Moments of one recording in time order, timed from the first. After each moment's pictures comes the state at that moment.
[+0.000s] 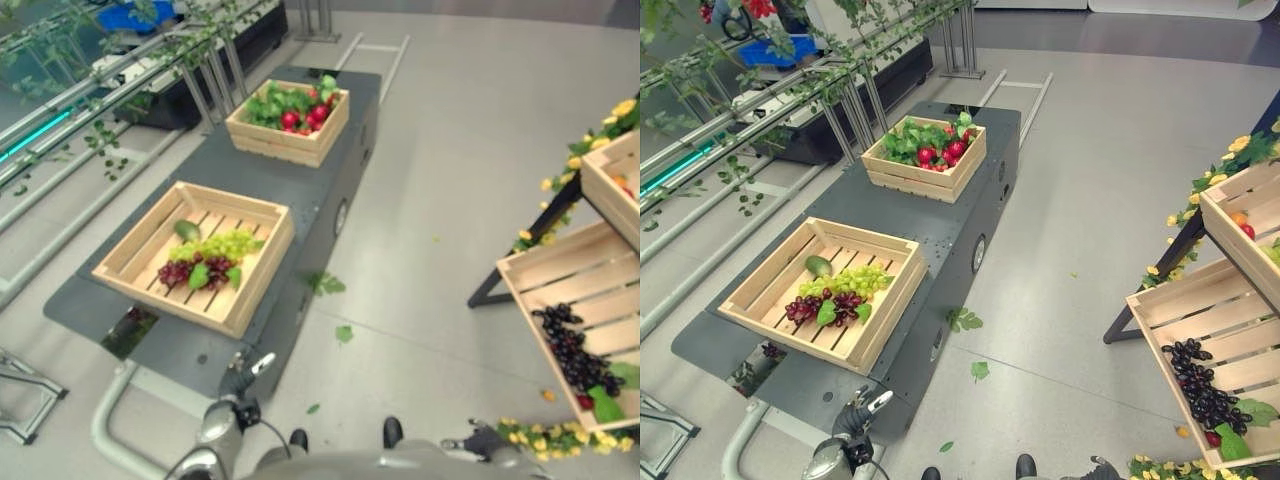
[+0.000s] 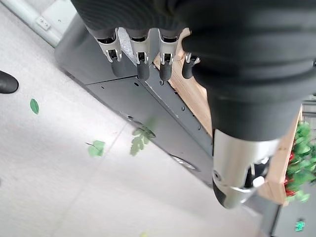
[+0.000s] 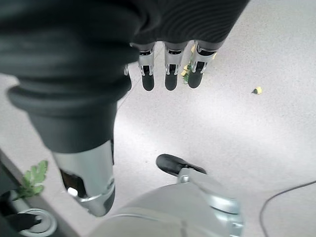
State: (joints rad) left arm 0.09 0.17 -0.12 0.71 -0.55 -0.15 0.05; right arm -0.04 -0.30 0.21 1.25 0.01 -0.05 -0.10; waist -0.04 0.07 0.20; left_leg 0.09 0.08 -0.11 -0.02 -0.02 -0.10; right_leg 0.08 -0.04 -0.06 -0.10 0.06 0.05
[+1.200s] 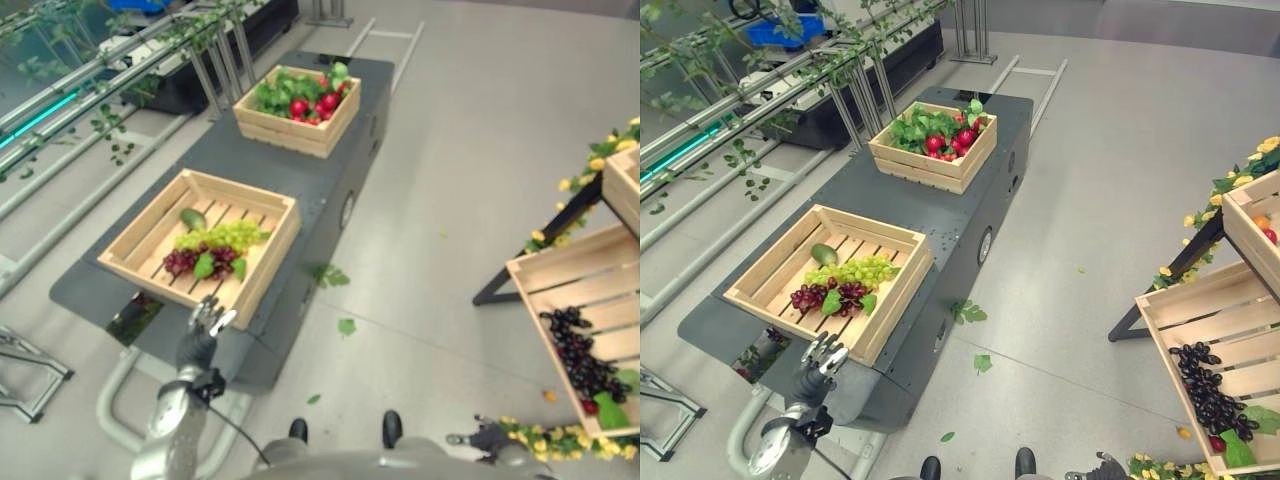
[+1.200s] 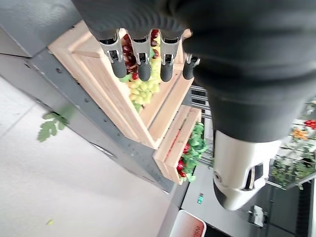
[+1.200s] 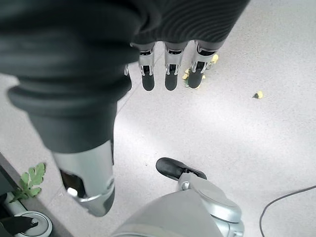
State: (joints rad) left arm 0.30 0.30 -0.02 0.10 -0.68 -0.12 0.01; right arm -0.02 -0.32 0.17 1.27 0.01 -0.04 -0.08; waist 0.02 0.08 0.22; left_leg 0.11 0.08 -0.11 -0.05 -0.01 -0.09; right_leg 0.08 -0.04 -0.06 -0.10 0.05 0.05
